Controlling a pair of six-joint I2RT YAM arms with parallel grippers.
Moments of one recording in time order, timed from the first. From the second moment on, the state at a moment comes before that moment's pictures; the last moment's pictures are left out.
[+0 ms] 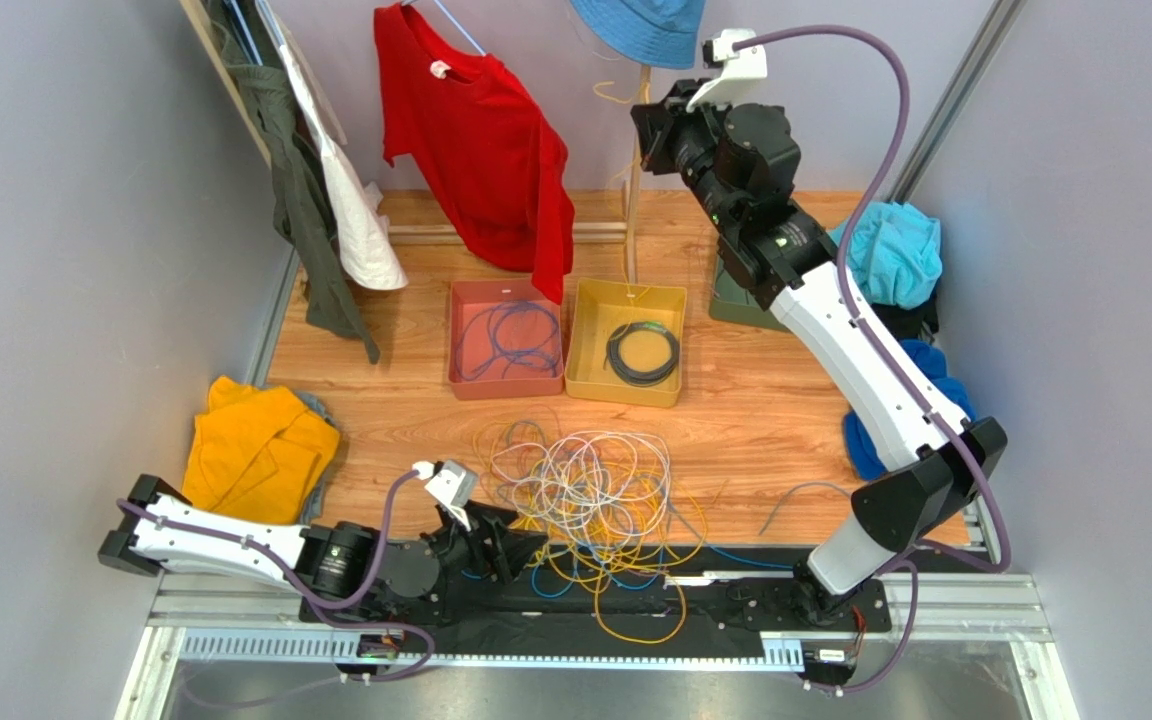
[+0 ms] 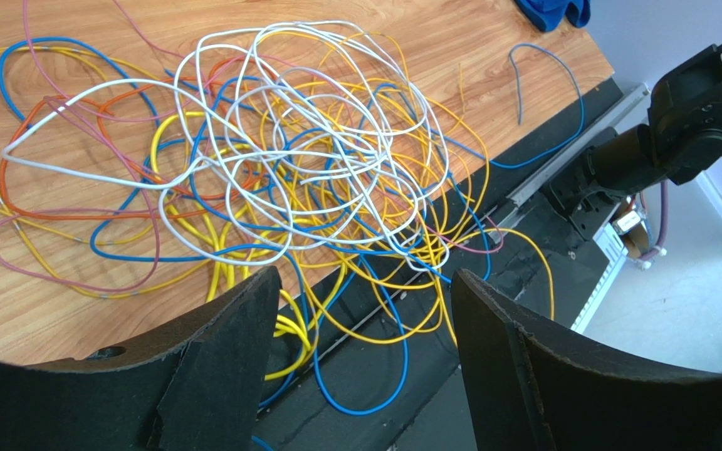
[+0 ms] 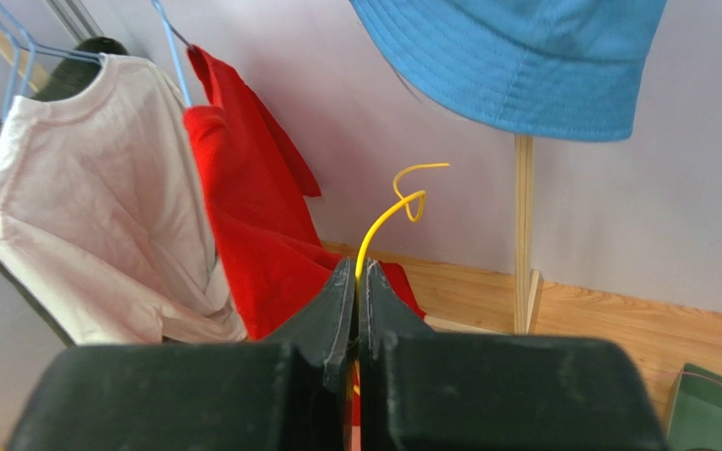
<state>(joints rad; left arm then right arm) -1.74 0.28 0.14 -0.22 -0.85 -0.81 0.54 1.60 1.83 -0.09 0.14 0.25</state>
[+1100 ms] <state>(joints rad) -1.74 0.35 0.13 -0.21 -0.84 -0.87 0.56 1.65 0.90 0.19 0.17 0.48</state>
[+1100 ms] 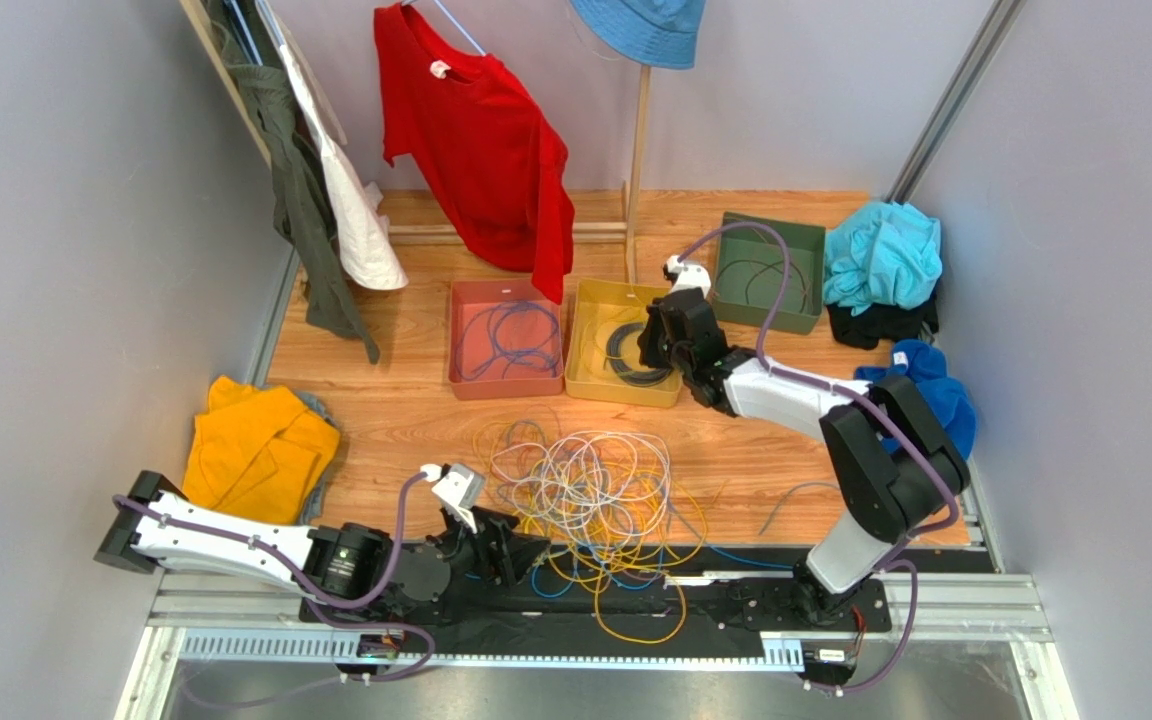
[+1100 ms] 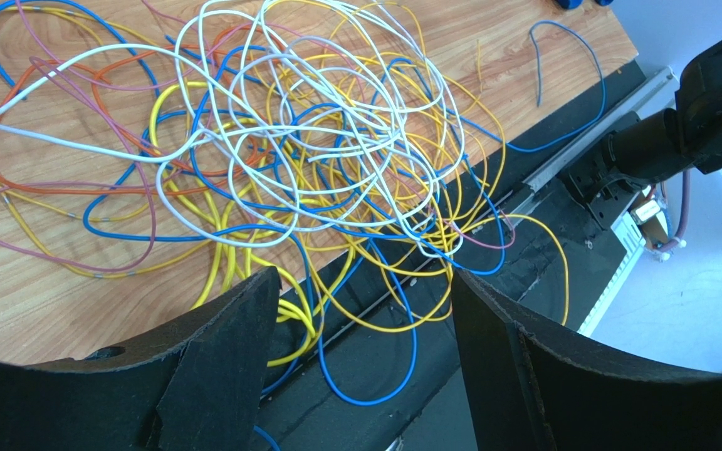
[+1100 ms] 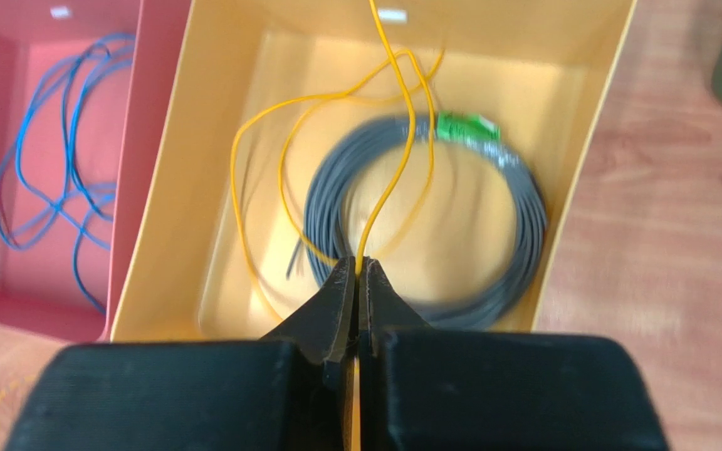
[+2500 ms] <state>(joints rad) -1.74 0.28 0.27 -0.48 -0.98 -0.91 0.75 1.28 0.76 0.07 0.34 0.42</state>
